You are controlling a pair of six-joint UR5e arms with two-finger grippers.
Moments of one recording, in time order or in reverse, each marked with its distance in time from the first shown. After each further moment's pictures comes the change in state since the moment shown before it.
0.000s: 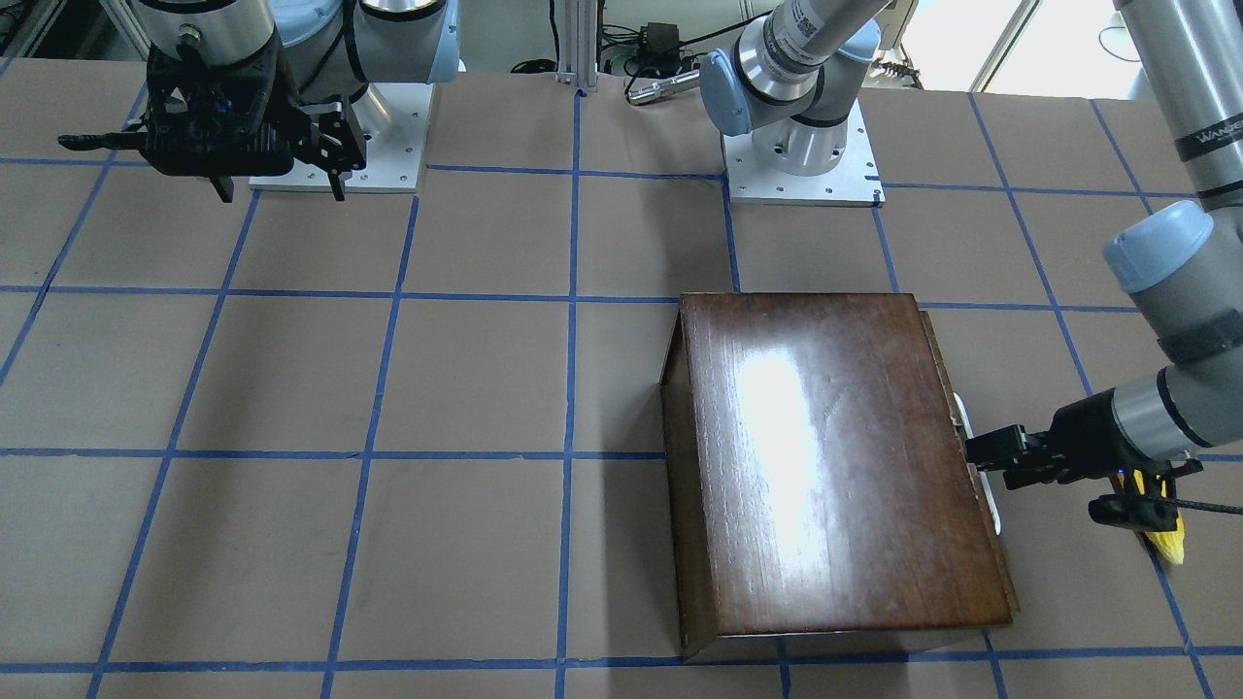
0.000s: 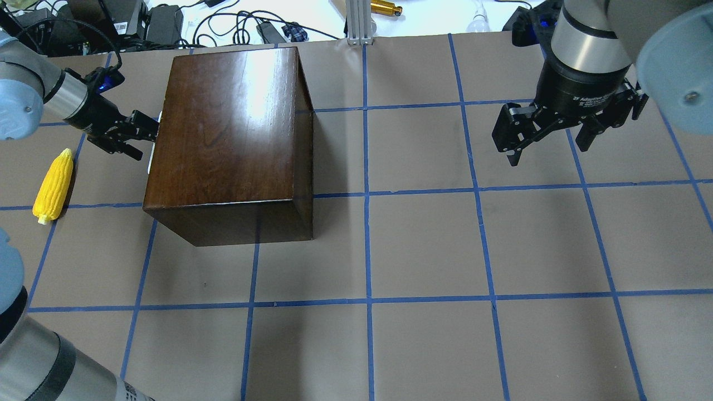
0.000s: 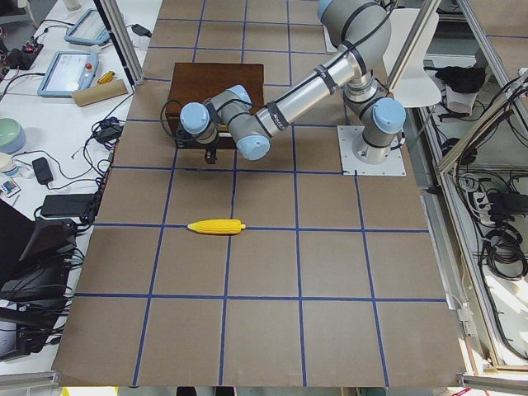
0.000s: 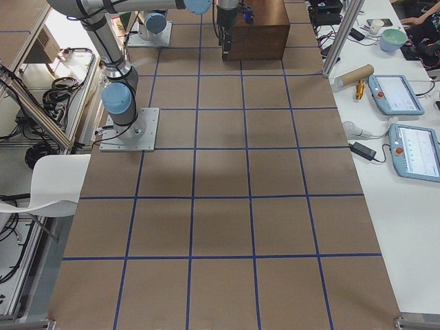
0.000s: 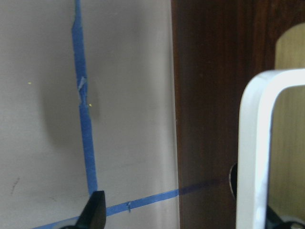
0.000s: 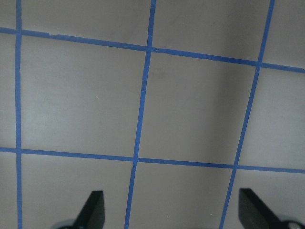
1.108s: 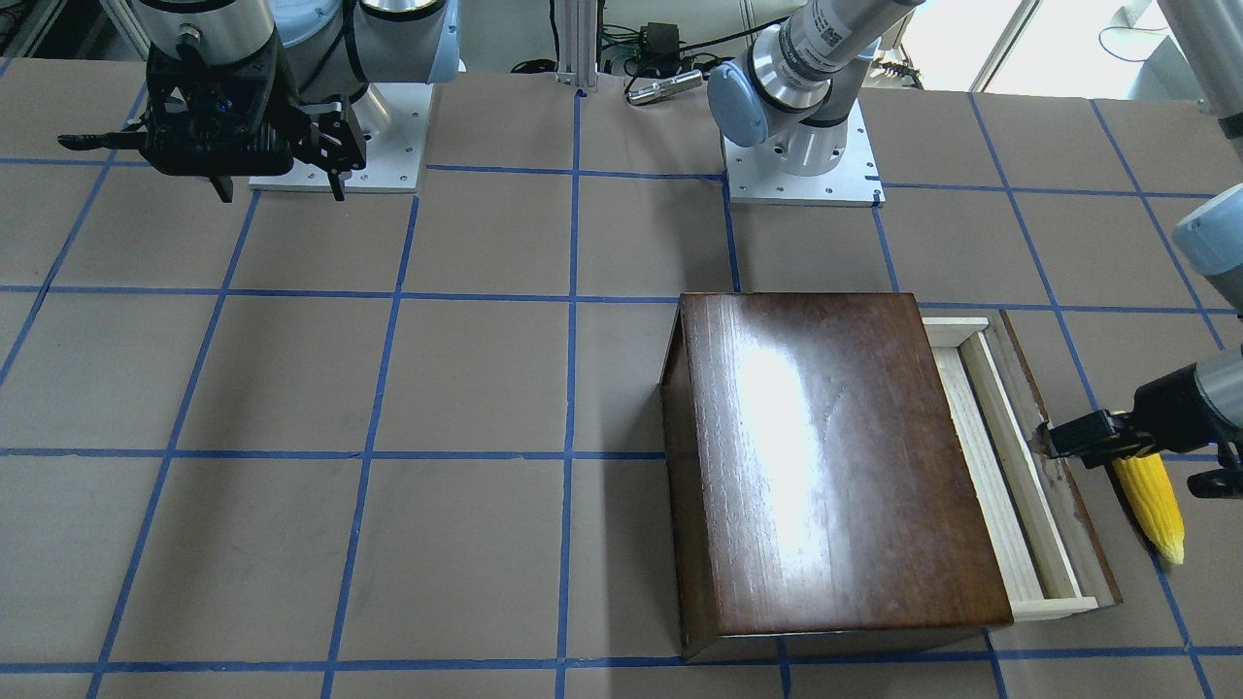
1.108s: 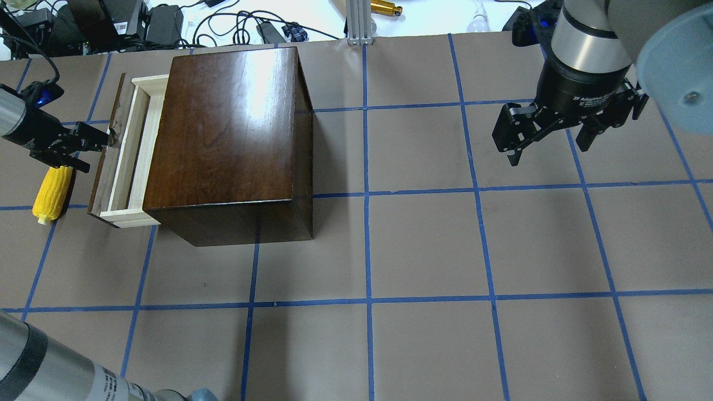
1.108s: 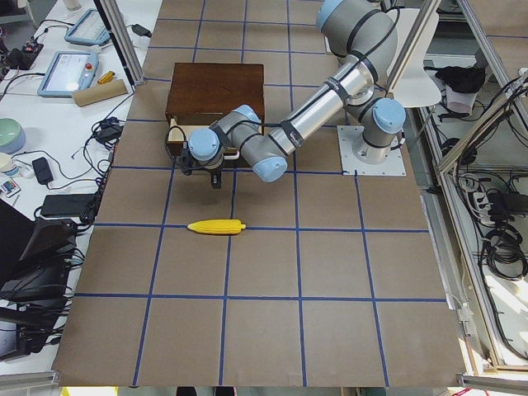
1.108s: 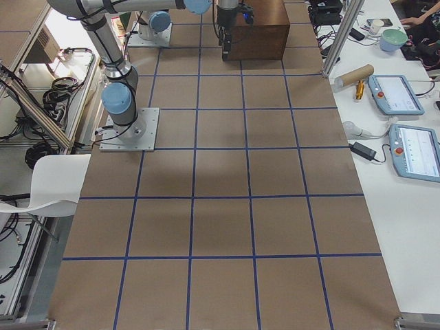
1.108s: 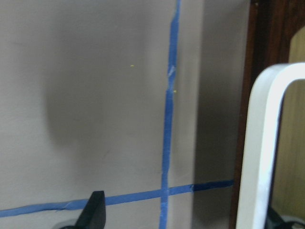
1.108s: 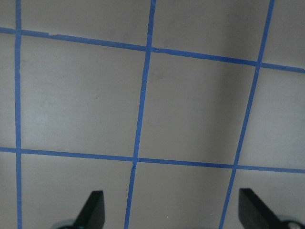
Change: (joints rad) left arm 0.138 0.000 0.009 0.015 0.038 0.025; right arm 0.000 -0.001 0.000 0.000 0.000 0.000
